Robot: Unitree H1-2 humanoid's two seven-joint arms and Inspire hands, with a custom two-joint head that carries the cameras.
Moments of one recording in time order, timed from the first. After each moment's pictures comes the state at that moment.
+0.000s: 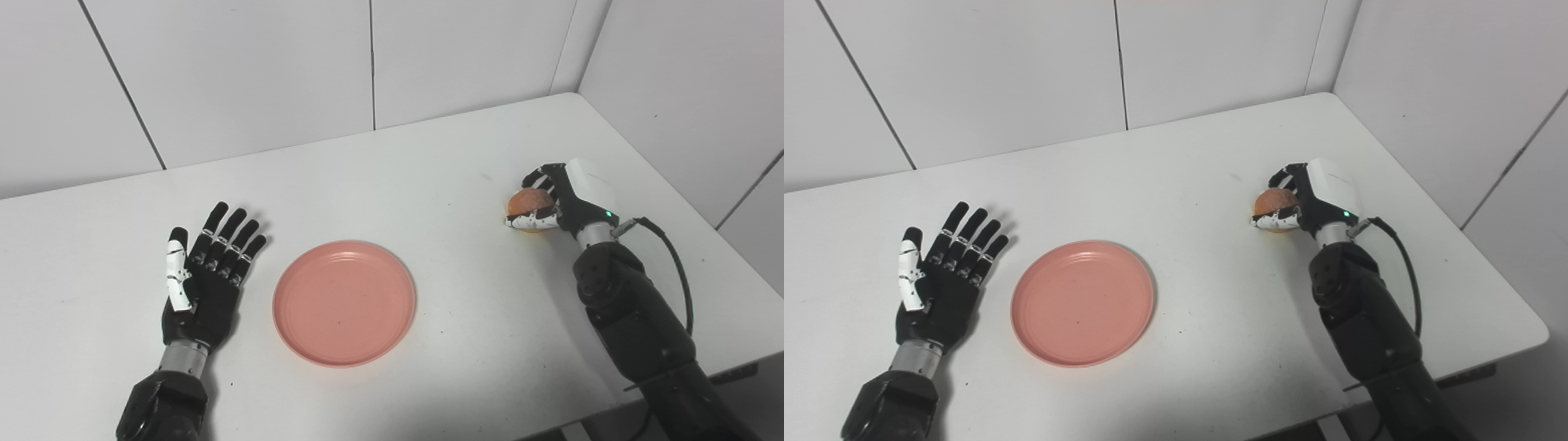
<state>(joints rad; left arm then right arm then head) -0.34 -0.02 0.14 0.23 -0.55 0.22 -0.31 -0.32 -0.43 -0.02 0.12 -0.65 0.36 -0.06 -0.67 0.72</state>
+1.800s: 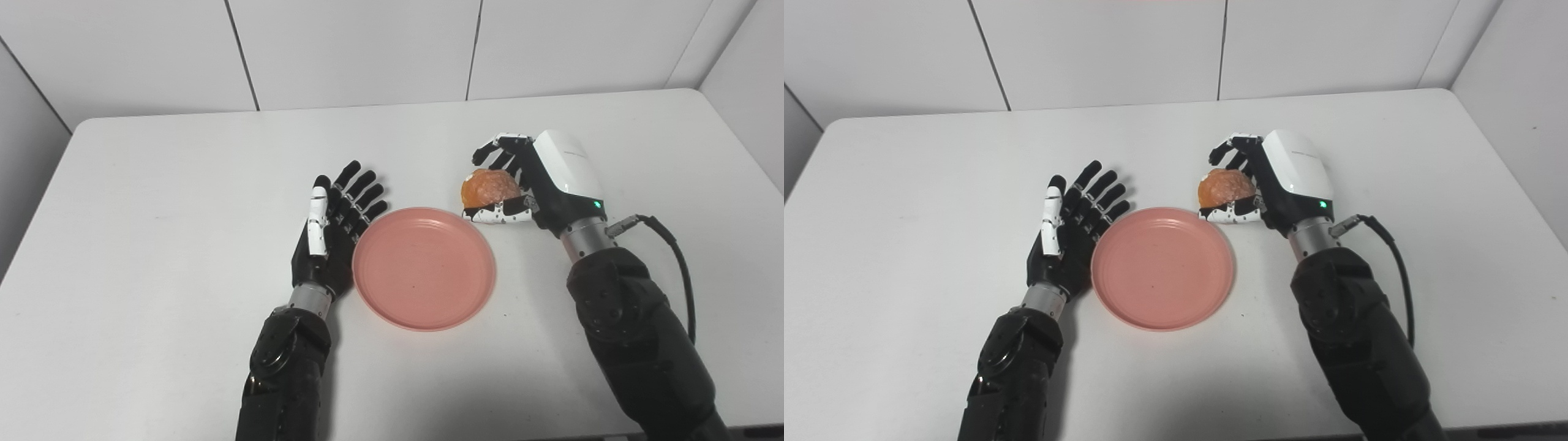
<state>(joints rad) -0.26 -0.18 -0.01 0.09 -0.36 0.22 -0.09 -0.36 -0.27 0.25 -0.30 -0.74 0.34 0.15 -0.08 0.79</state>
